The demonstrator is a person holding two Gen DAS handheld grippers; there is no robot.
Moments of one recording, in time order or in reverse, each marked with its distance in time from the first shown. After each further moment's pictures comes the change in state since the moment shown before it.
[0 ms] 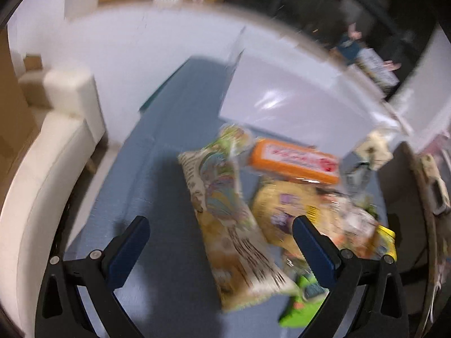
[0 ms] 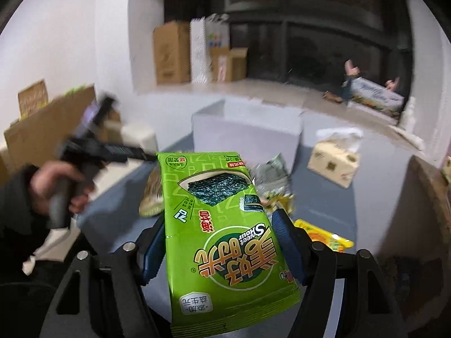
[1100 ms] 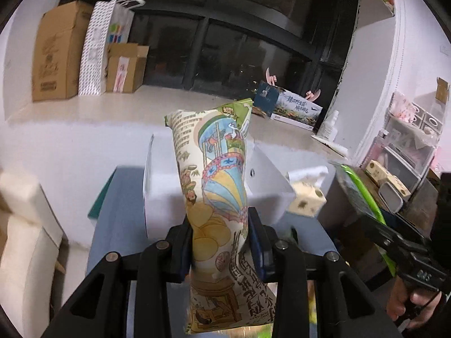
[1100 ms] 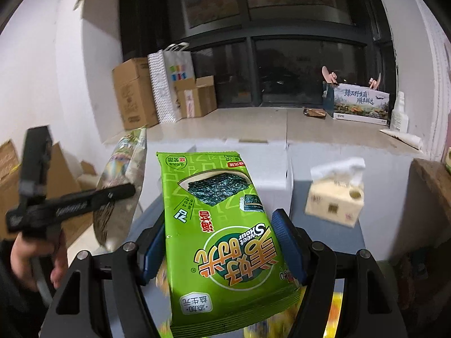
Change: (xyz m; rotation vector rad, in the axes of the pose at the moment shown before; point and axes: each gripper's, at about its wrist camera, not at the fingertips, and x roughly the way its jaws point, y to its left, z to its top) left arm -0.081 -0.079 0.092 0.294 -0.350 -0.276; right arm 0.106 -0.031 0.111 0.188 -0.099 -0.059
